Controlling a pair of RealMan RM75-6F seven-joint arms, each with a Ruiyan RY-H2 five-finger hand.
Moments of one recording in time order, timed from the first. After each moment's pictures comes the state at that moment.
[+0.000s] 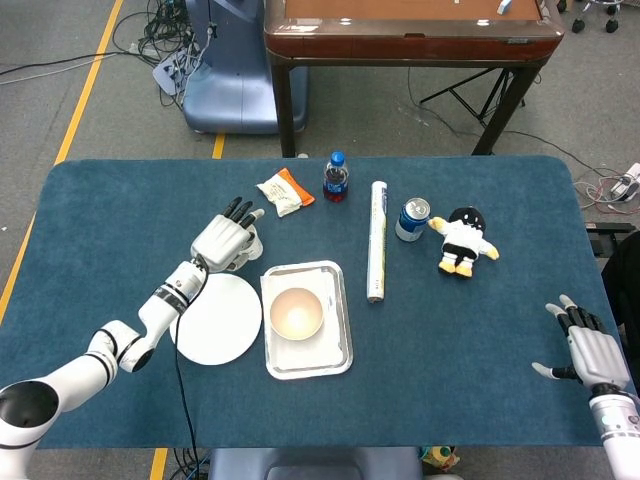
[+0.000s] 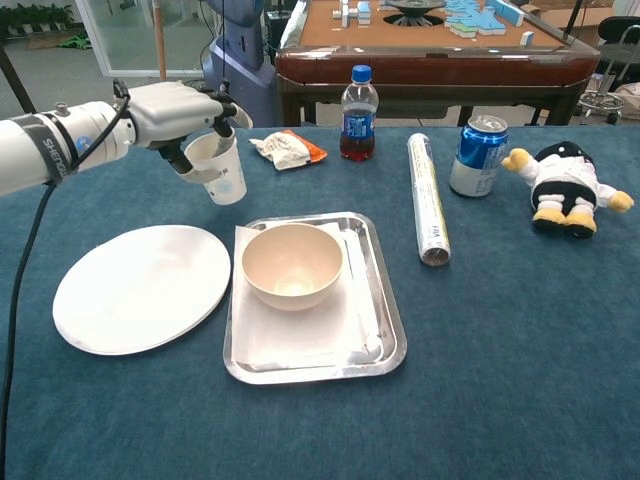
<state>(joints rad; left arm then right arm) -0.98 -1.68 -0.10 -0.79 1.46 0.87 -0.02 0.17 -1.11 0.05 -1.59 -1.13 1.08 -0.07</state>
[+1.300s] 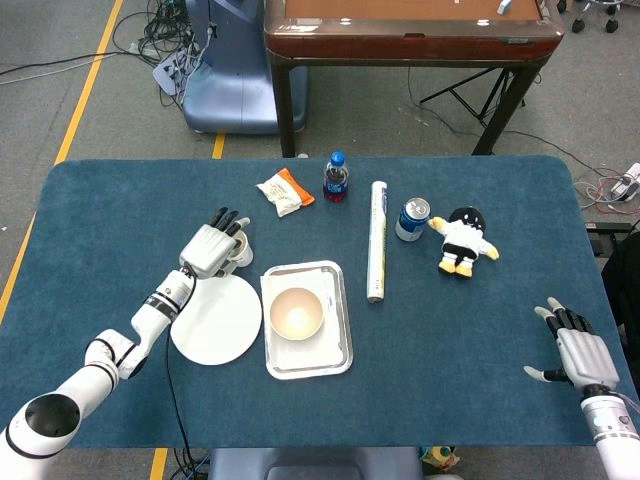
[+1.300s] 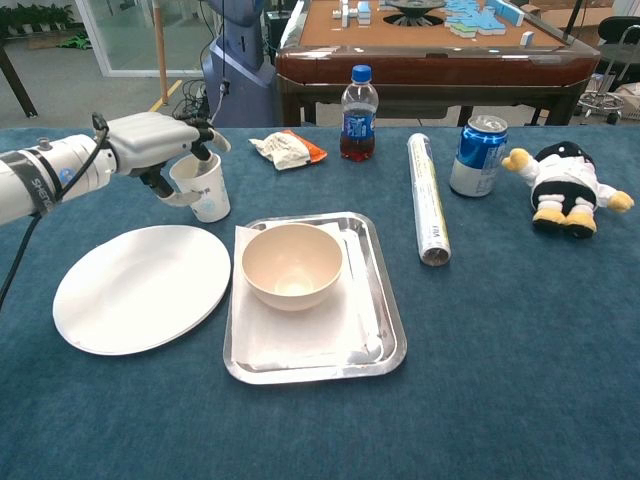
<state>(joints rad) -0.92 -1.81 -0.04 -0.53 1.51 0.91 -0.23 0.18 -1.12 0.03 -1.60 -1.15 1.08 -0.09</state>
